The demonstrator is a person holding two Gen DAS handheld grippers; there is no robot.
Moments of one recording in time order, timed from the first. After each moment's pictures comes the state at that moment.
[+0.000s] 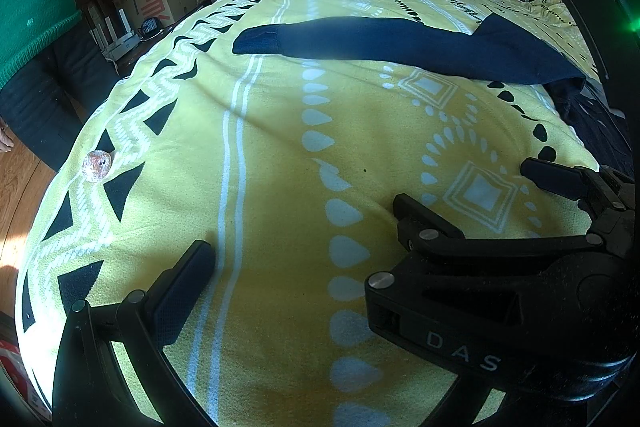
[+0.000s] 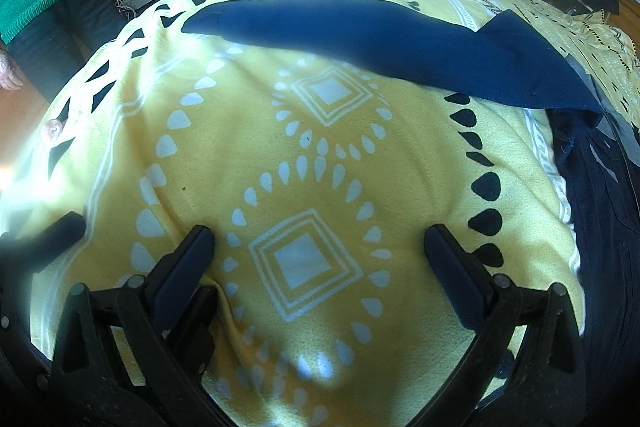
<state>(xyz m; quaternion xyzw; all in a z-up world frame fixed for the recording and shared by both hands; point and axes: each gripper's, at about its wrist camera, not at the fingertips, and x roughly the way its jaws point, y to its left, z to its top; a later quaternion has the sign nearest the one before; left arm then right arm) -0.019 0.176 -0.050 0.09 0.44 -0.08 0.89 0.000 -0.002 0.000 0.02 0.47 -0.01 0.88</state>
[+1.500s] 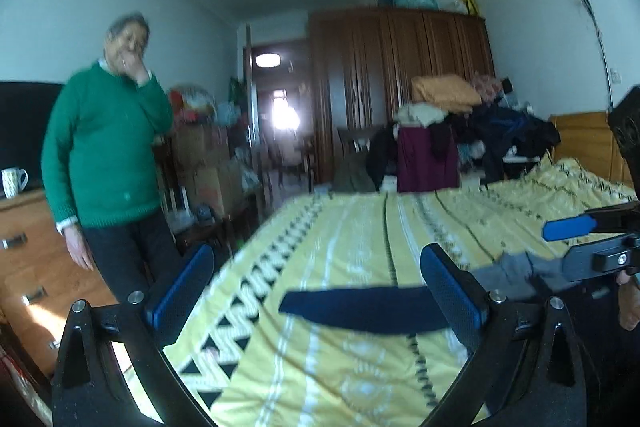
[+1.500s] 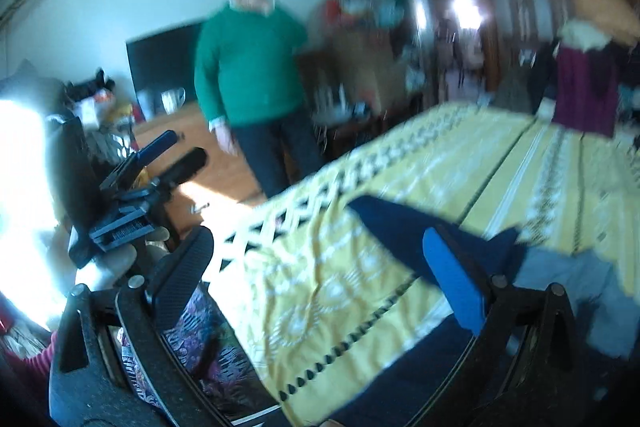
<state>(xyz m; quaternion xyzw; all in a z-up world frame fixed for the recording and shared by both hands) -0.179 0.140 0.232 0.03 0.05 -0.04 1.00 -0.171 -0.199 0.302 0.00 0.21 0.34 0.92</state>
